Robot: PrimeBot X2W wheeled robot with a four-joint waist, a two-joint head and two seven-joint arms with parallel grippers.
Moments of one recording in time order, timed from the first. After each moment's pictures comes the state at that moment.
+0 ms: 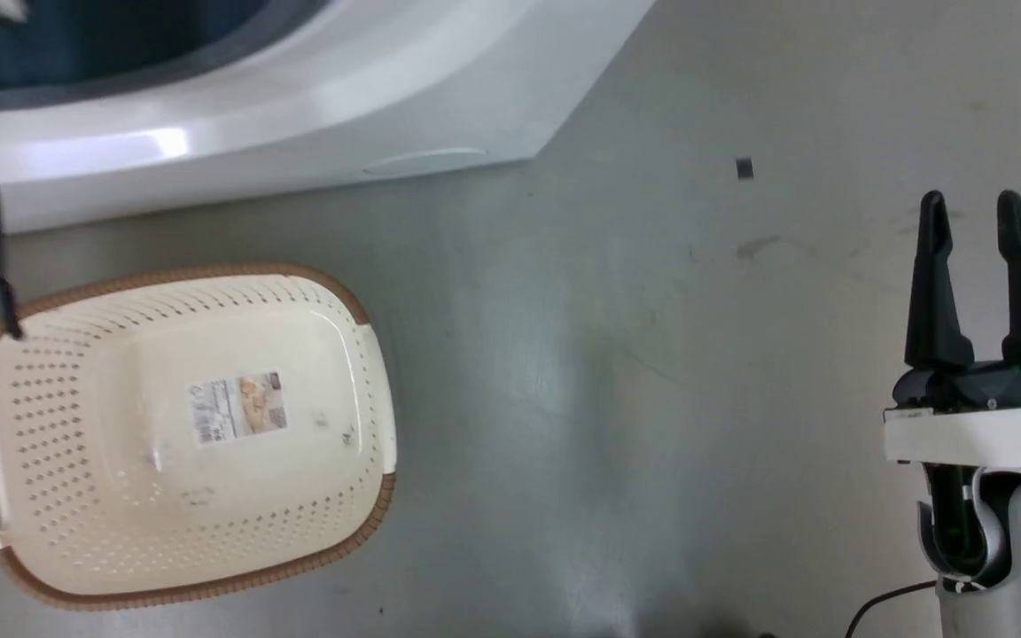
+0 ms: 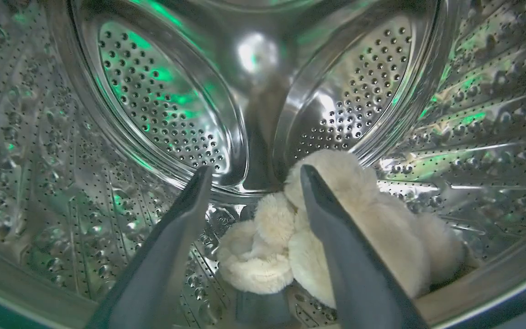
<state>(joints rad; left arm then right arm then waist) -1.20 0.47 -0.20 0.70 -0.18 0.14 -0.26 -0.30 -0.05 -0.08 0.00 0.30 0.13 -0.26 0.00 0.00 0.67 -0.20</state>
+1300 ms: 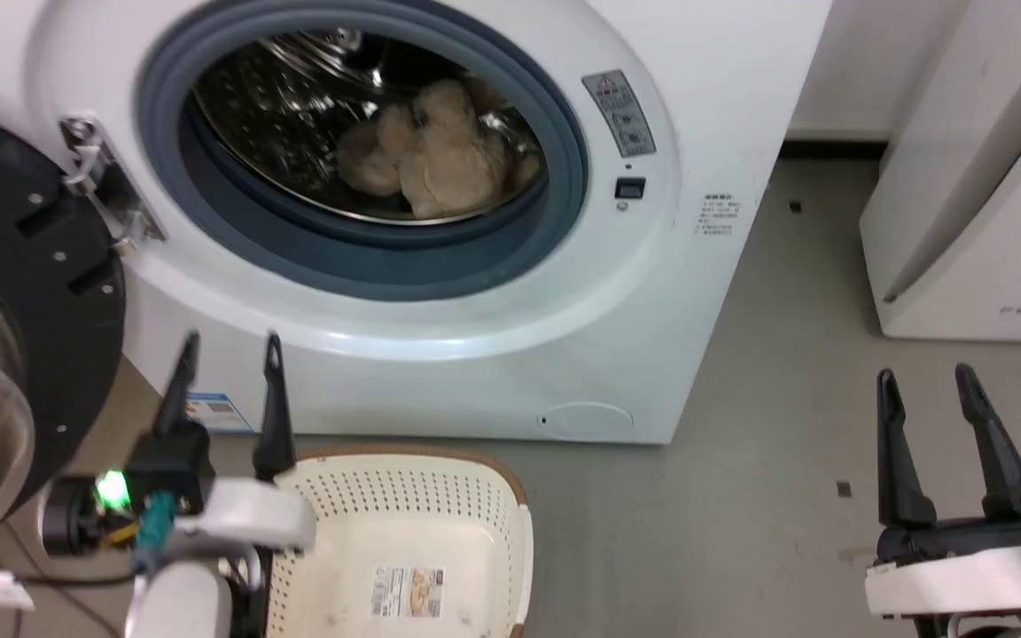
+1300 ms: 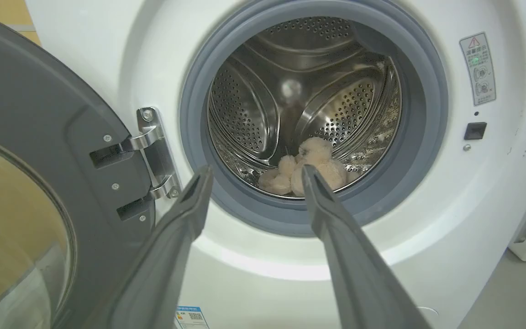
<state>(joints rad) -0.22 0.13 -0.01 0.19 -0.05 0.07 -0.26 -0.02 -0.05 -0.08 -0.05 0.11 0.13 -0.26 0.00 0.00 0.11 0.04</state>
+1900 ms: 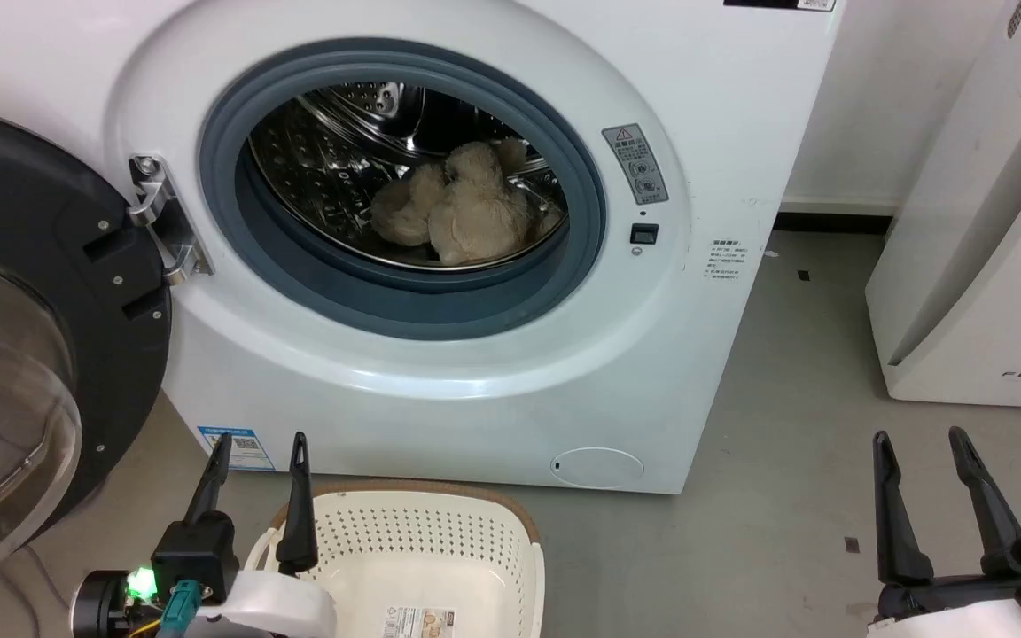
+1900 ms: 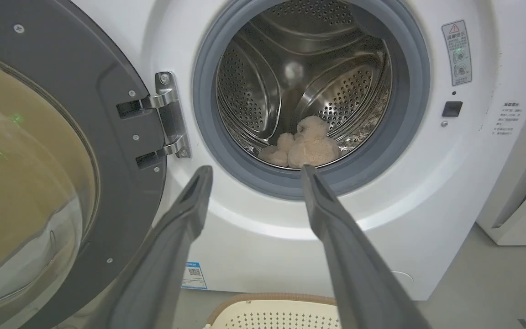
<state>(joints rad) -0.03 0.08 -0.01 0.15 -0.05 0.05 -0.26 0.08 -0.05 -0.09 -0.05 0.10 0.13 -0.26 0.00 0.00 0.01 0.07</state>
